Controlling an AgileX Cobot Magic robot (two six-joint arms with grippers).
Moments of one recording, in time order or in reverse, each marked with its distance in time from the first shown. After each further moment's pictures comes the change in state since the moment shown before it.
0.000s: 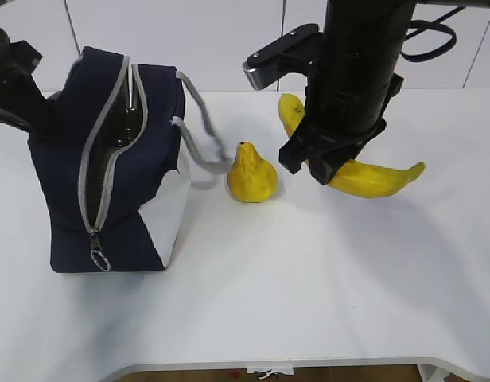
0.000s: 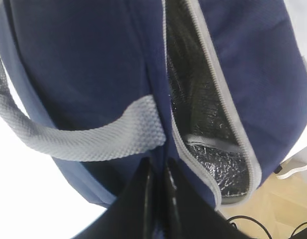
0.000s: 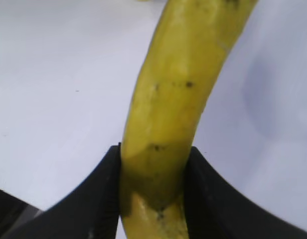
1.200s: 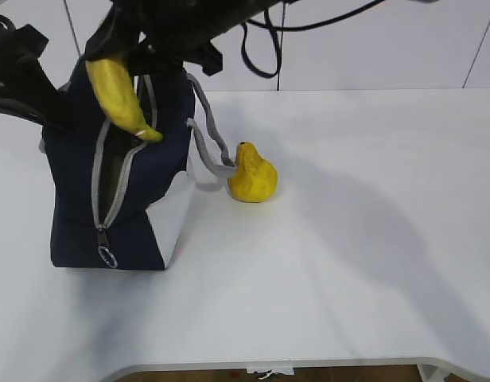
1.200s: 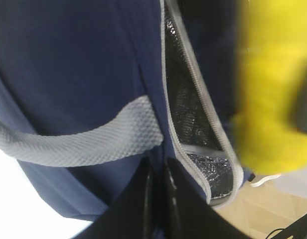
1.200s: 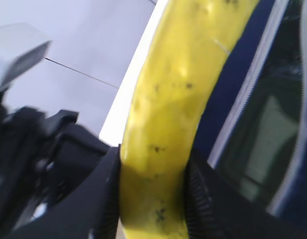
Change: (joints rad) left arm 0.000 0.000 0.000 -0.095 -0.001 0.000; right arm 0.000 0.230 -0.332 1.077 -0.469 -0.087
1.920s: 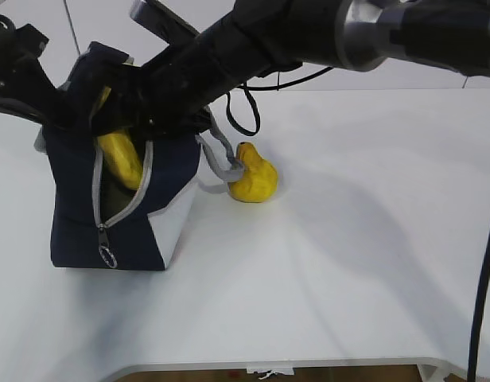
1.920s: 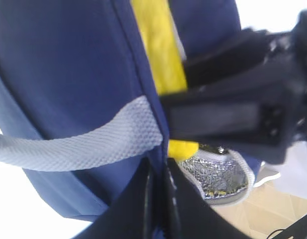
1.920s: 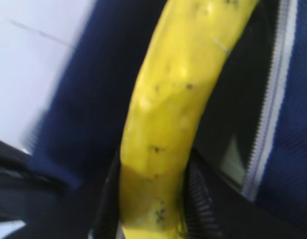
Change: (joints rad) left arm 0.000 0.001 0.000 -0.001 -0.004 0.000; right arm 0.000 0.136 0.000 0.035 0.054 -0.159
